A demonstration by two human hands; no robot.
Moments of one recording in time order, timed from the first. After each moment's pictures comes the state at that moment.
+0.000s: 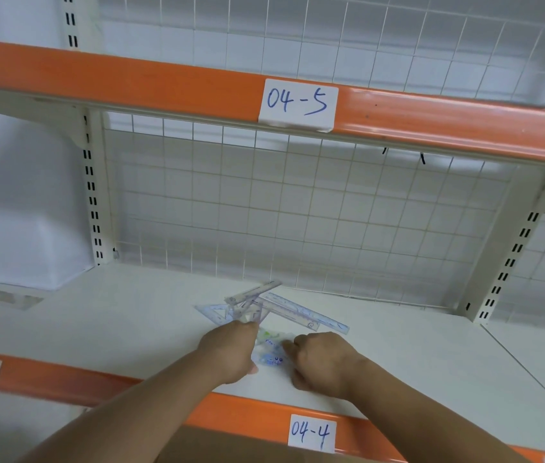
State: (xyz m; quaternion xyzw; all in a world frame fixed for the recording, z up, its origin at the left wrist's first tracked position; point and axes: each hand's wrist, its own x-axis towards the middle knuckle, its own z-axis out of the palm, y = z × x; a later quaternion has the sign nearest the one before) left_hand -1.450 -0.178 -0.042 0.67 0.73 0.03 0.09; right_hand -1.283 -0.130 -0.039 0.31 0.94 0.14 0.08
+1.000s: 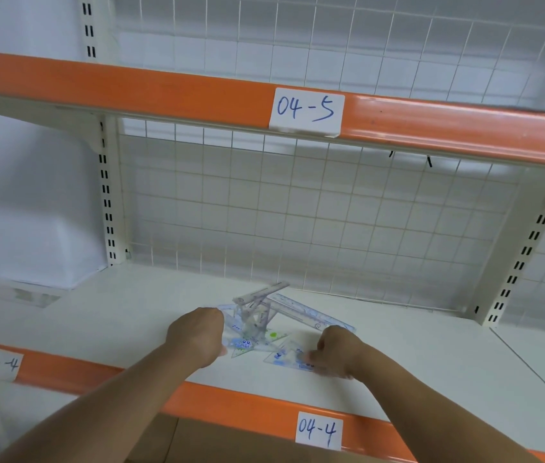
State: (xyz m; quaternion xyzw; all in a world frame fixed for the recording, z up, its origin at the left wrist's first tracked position) left_hand -1.493 -0.192 -0.029 0.57 0.82 0.02 0.03; right_hand -1.277 -0.111 -0.042 0.60 0.78 -0.19 0.00
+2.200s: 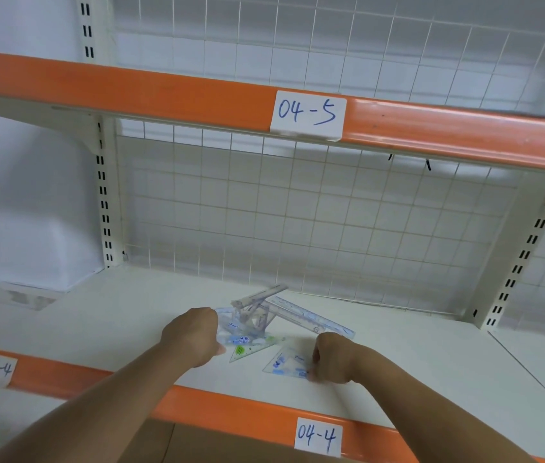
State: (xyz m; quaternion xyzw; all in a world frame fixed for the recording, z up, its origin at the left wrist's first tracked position) left_hand -1.501 -0.189 -0.028 0.56 0.82 0.05 0.07; right_hand -1.280 -0.112 -0.037 0.54 0.83 -0.14 0.07
